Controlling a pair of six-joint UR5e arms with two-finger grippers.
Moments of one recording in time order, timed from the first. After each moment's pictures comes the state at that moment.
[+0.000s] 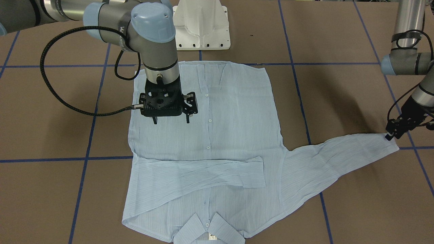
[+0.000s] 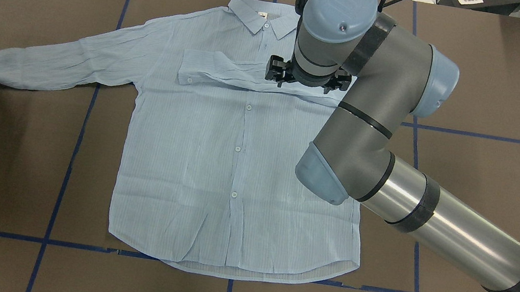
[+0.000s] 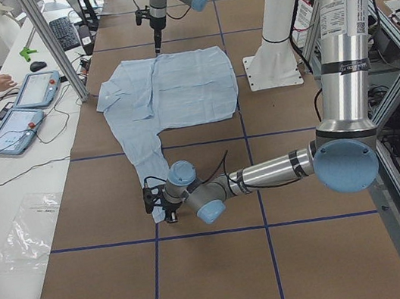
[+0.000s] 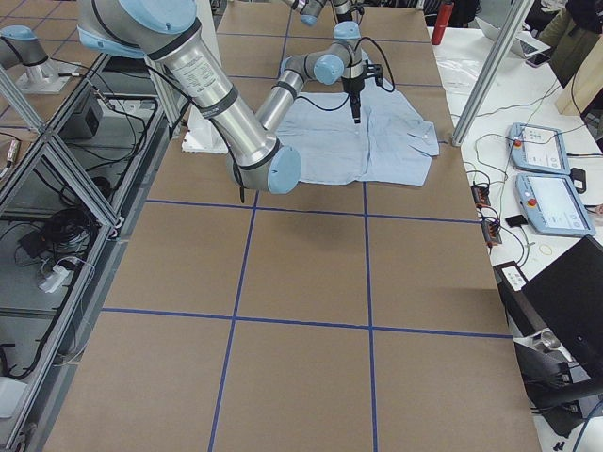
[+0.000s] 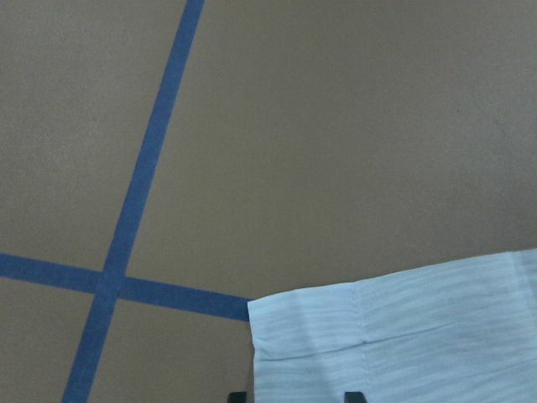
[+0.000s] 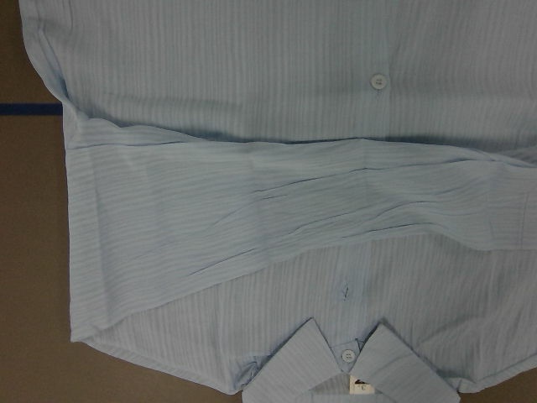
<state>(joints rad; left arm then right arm) -1.09 -1.62 -1.22 -2.66 -2.02 -1.00 0.67 -0.75 1.64 -1.69 1.81 1.10</state>
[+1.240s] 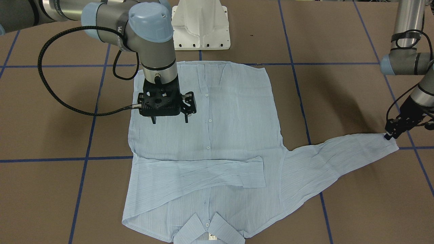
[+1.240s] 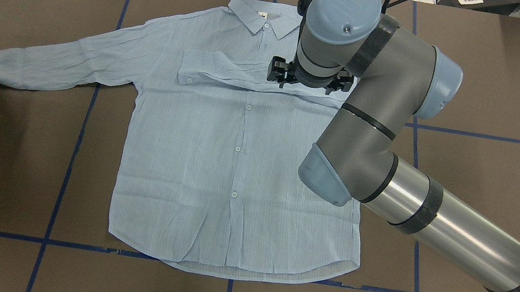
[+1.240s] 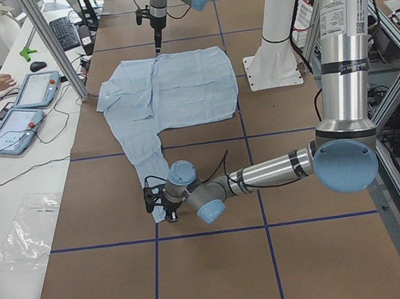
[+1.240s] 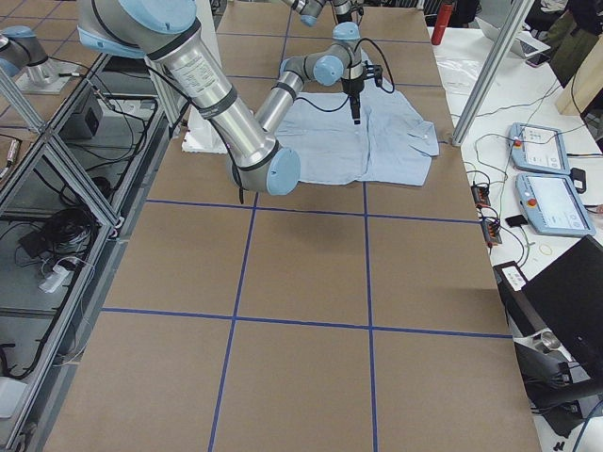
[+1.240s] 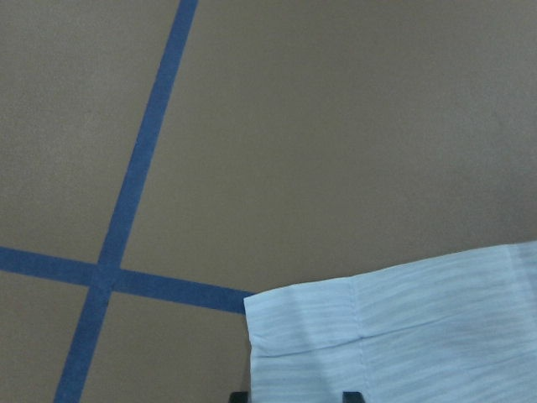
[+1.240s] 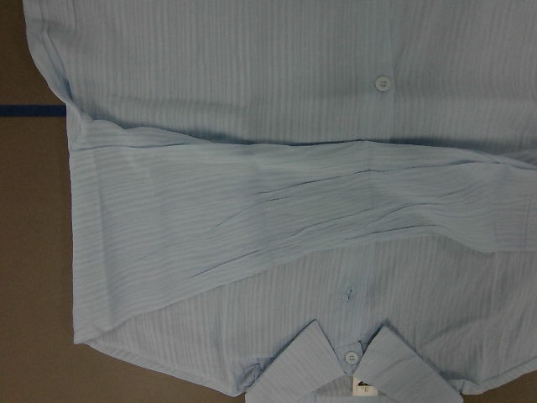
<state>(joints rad) -1.09 -1.62 -1.22 -2.66 -2.03 -1.01 0.68 -0.76 1.65 -1.69 1.81 1.09</state>
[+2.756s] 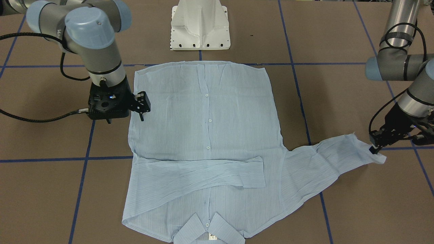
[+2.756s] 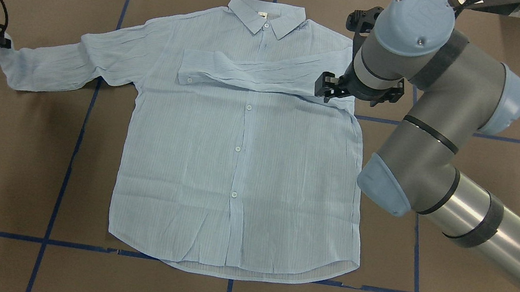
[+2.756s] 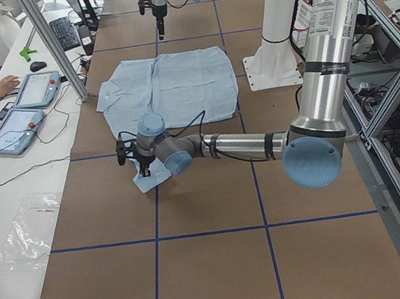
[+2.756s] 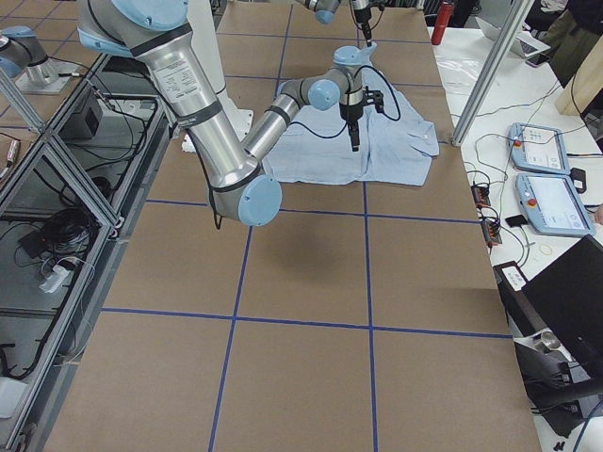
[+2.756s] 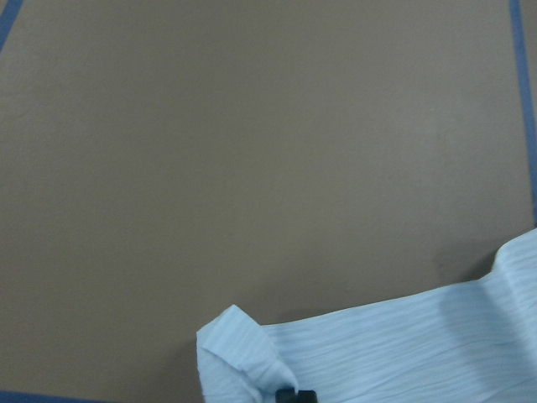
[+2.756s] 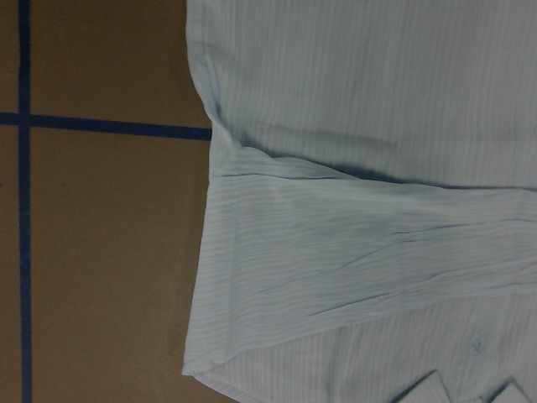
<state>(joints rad) -1.10 -1.84 -1.48 -2.22 -2.07 -1.01 0.78 -1.04 1.82 -1.69 1.91 0.86</state>
